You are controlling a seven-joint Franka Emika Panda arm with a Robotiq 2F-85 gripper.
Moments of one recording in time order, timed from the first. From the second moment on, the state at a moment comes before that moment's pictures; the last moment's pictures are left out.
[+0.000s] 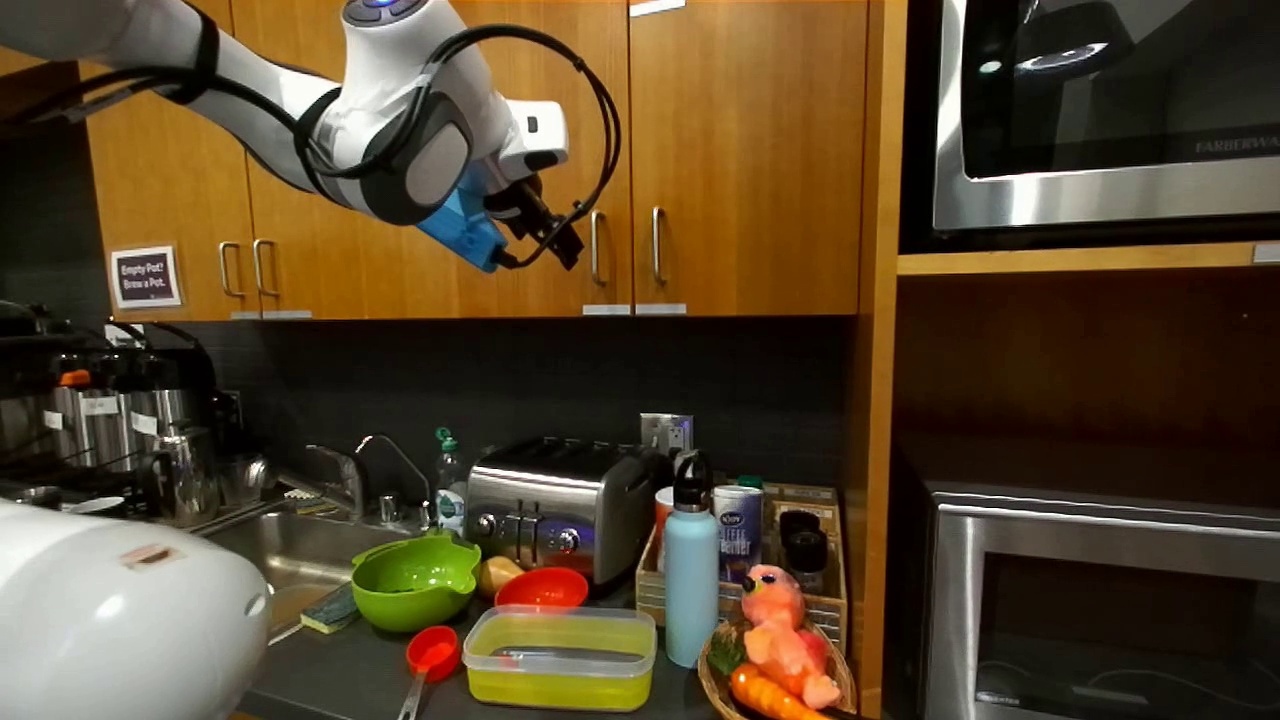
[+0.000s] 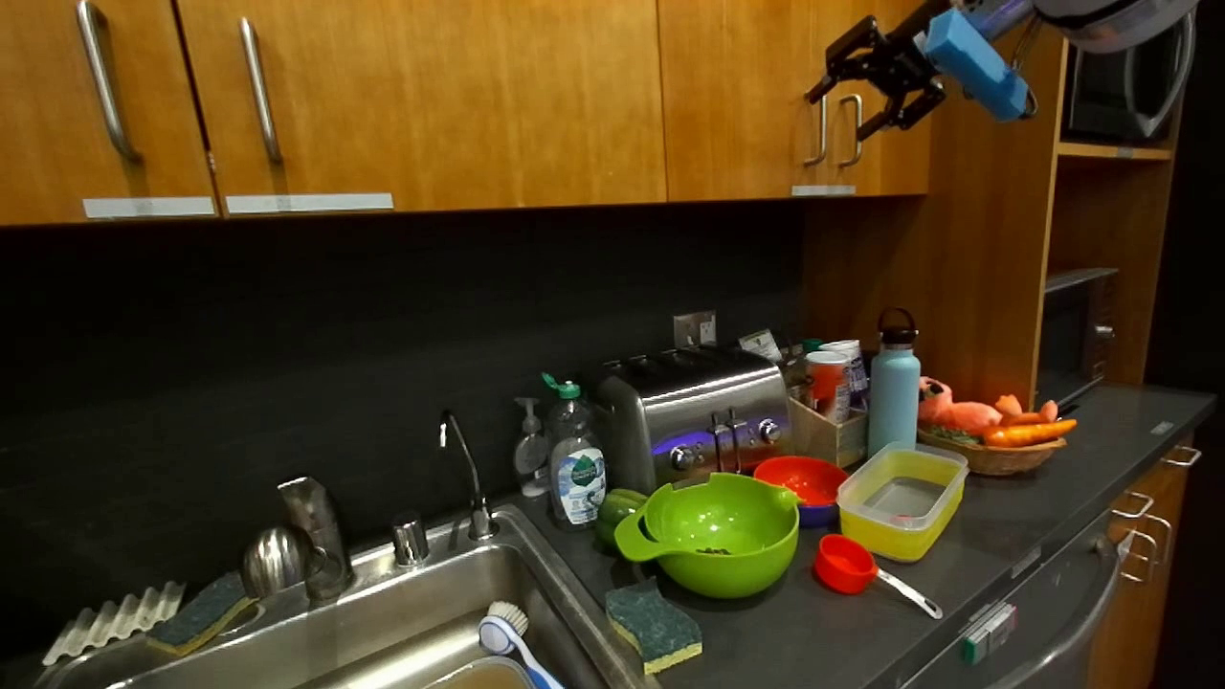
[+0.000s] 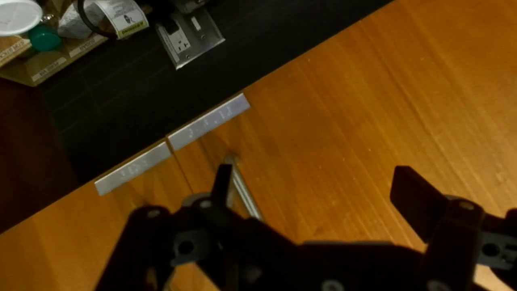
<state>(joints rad) 0.21 -0.77 -0.13 -2.55 0.29 2.88 0.14</state>
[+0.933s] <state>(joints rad) 0.13 -0.77 -0.06 -2.37 0.06 2.51 -0.13</state>
